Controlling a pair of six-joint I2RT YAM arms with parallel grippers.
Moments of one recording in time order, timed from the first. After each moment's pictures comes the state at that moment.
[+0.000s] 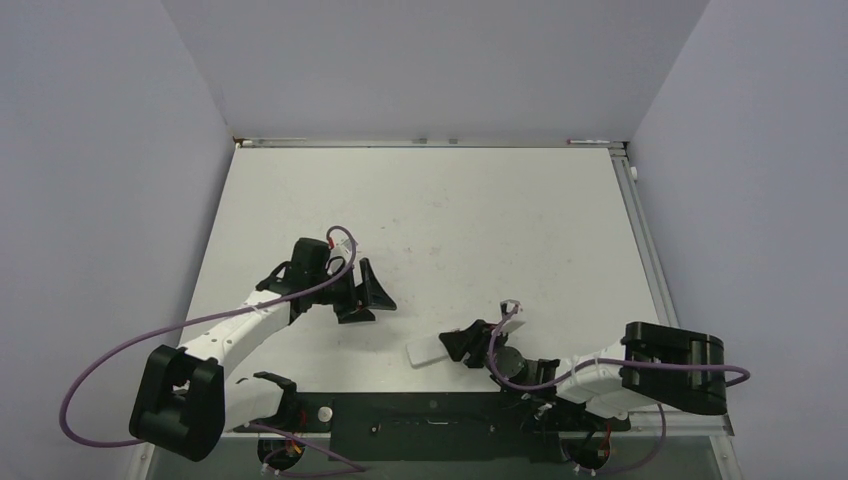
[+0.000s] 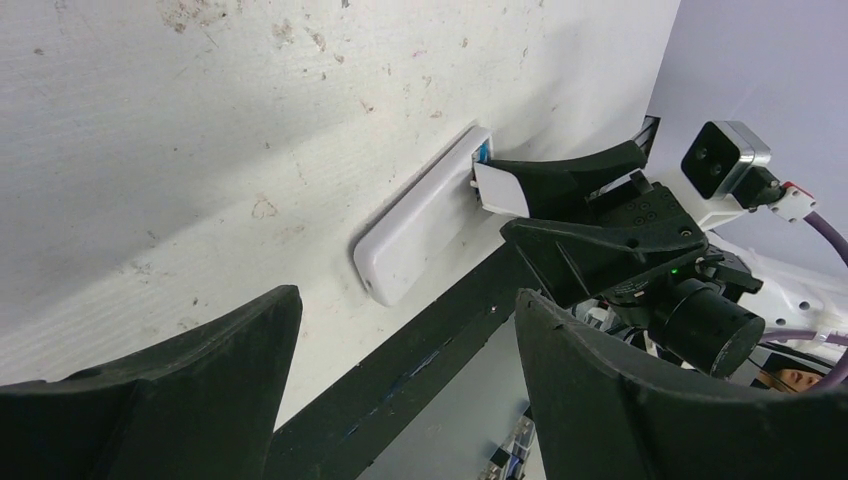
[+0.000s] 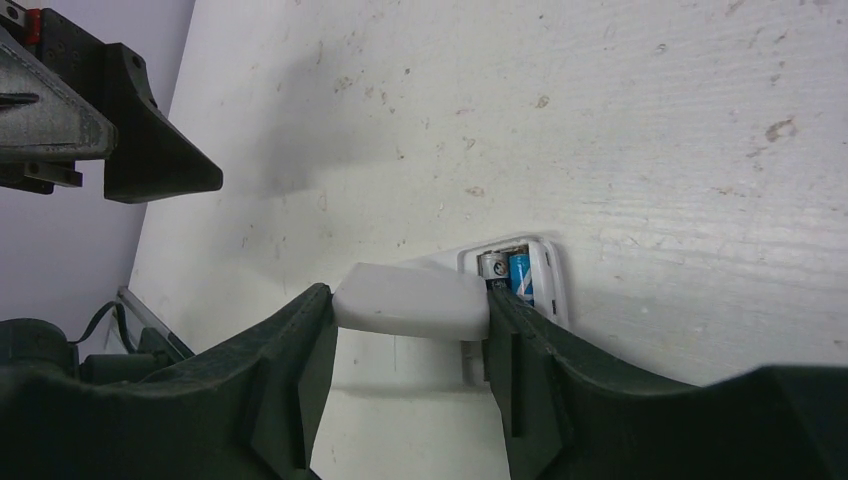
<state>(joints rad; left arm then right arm) -0.35 1.19 0.58 -0.31 0.66 -0.72 1.30 1.25 0.02 0.82 0.62 1.09</state>
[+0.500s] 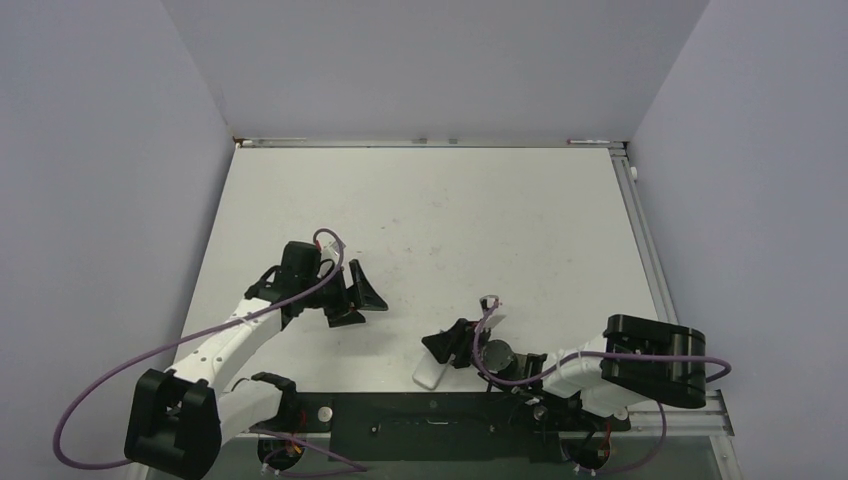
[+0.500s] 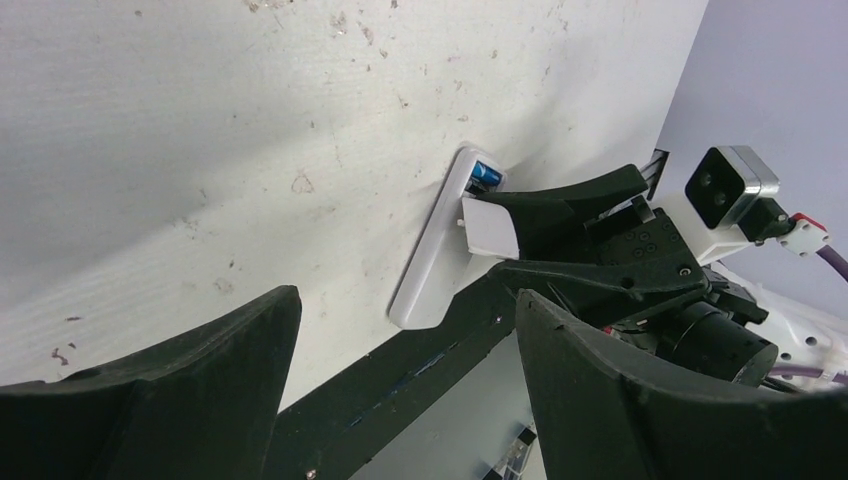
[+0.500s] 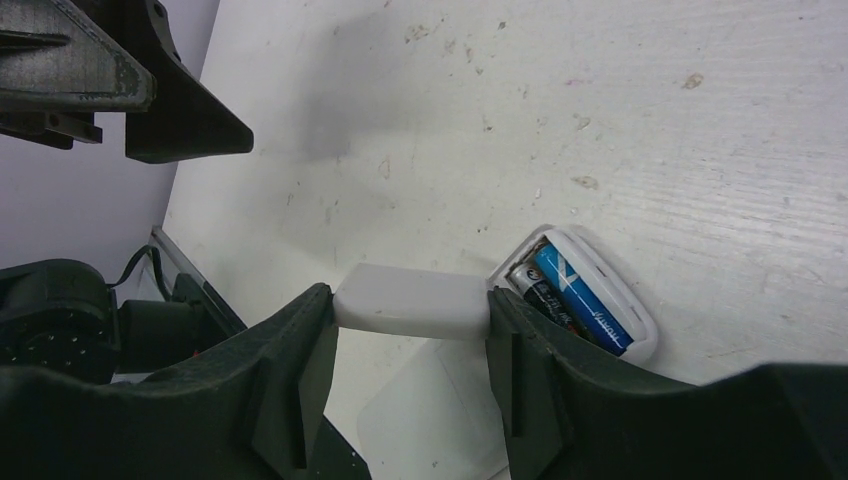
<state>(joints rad) -0.31 1.10 0.58 -0.41 0.60 -0.72 1.27 1.40 0.11 0.94 0.47 1.04</state>
